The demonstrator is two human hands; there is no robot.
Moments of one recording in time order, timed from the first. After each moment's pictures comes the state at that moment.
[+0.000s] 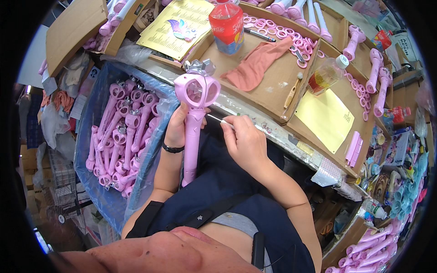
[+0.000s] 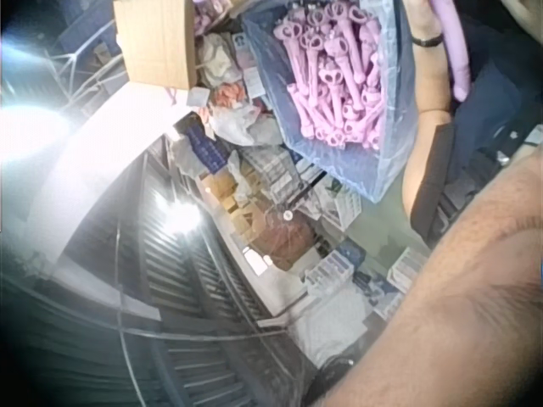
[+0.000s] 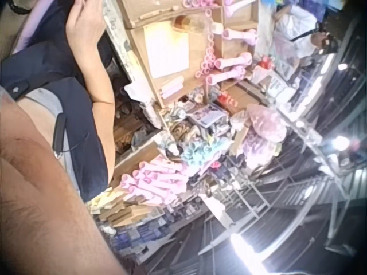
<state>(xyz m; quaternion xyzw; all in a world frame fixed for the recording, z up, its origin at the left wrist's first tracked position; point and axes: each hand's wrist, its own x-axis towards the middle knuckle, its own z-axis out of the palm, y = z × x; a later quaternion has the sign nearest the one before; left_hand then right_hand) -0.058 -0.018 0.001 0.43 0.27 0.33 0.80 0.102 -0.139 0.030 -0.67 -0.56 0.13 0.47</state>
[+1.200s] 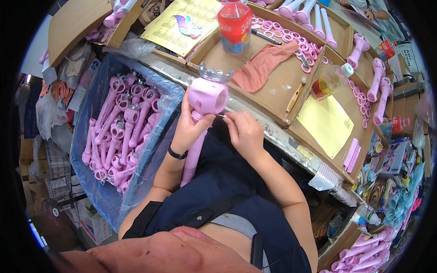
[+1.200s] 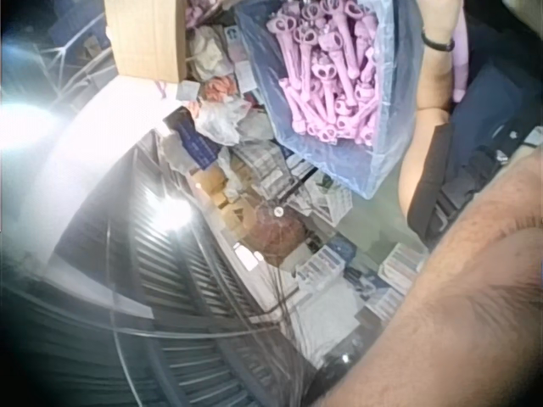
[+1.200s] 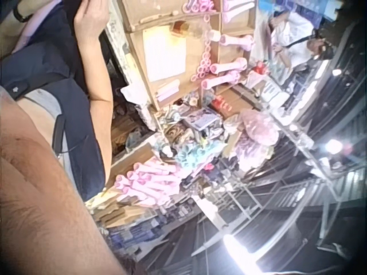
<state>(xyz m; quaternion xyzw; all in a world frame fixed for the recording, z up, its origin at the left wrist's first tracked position) -0.047 -0.031 -0.004 0.64 0.33 0.38 0.58 0.107 -0.116 0.001 -0.63 -0.60 0.07 0.49</state>
